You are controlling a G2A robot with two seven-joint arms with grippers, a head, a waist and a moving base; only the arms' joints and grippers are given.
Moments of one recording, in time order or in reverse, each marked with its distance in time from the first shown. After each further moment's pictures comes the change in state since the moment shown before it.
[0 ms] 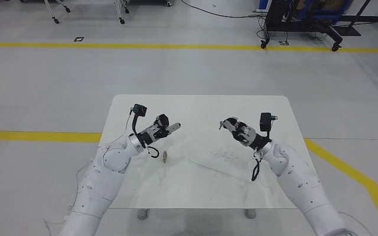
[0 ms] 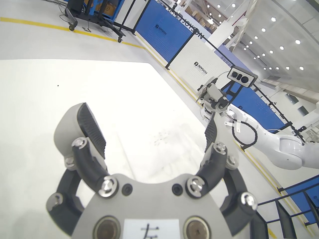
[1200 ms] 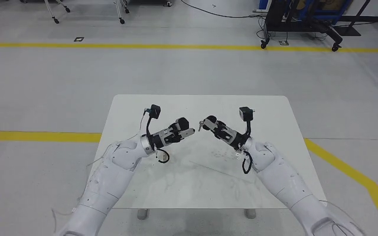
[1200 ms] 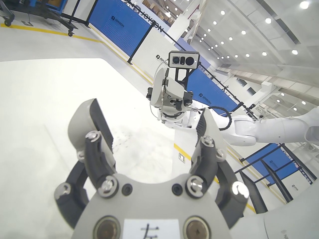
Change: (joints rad) left arm -0.067 -0.007 0.154 0.039 -0.234 -0.148 -0.103; right arm 0.111 -0.065 -0.223 0.034 0.789 0.000 0.518
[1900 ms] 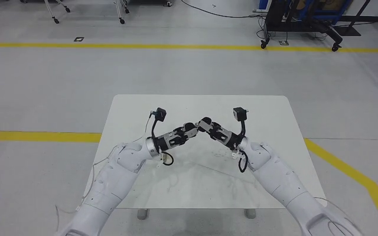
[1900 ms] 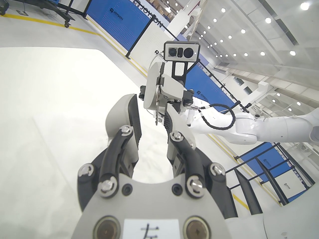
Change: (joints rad) left arm -0.012 -0.007 0.060 0.031 -0.041 0.020 0.007; right arm 0.027 -0.028 -0.033 0.046 0.030 0.000 0.040
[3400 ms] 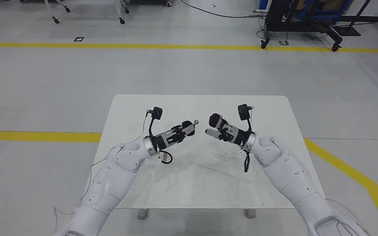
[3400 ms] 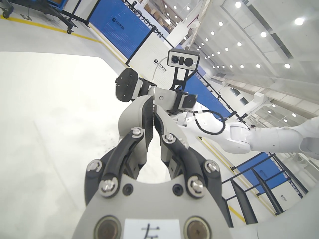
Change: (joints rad) left arm 0.000 0.013 -0.009 -0.015 -0.053 0.022 -0.037; right arm -0.037 0.058 0.166 -0.082 -0.325 0.015 0.095
